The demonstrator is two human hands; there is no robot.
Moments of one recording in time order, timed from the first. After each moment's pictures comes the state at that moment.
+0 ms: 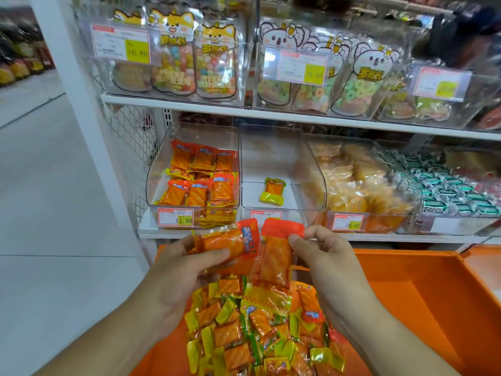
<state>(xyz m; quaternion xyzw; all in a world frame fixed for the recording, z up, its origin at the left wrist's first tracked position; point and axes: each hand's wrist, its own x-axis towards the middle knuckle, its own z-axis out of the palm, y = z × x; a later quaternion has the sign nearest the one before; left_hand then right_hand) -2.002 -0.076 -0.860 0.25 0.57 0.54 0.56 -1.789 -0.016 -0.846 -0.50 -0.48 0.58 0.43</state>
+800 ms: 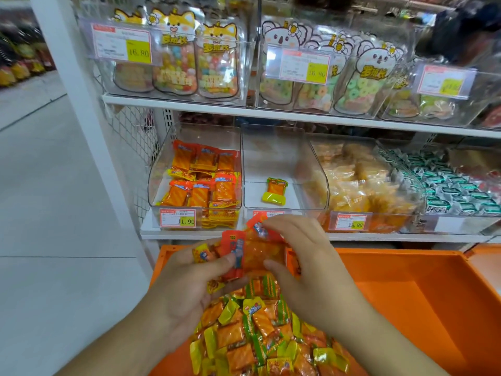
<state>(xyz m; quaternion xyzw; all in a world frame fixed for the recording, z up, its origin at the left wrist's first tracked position) -1.989 -0.086 -0.852 0.22 0.51 0.58 0.60 -1.791 -0.022 -0.845 -0.39 -0.87 0.15 0.27</state>
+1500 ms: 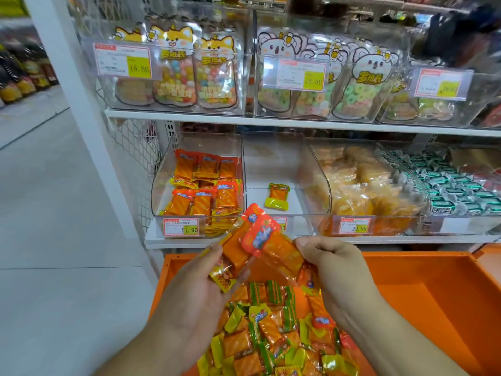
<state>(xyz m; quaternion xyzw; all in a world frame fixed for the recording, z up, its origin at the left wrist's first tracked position) -1.981 -0.078 -0.861 0.12 0.46 0.64 0.61 -1.793 -0.003 -0.853 -0.54 -0.42 0.57 0.46</state>
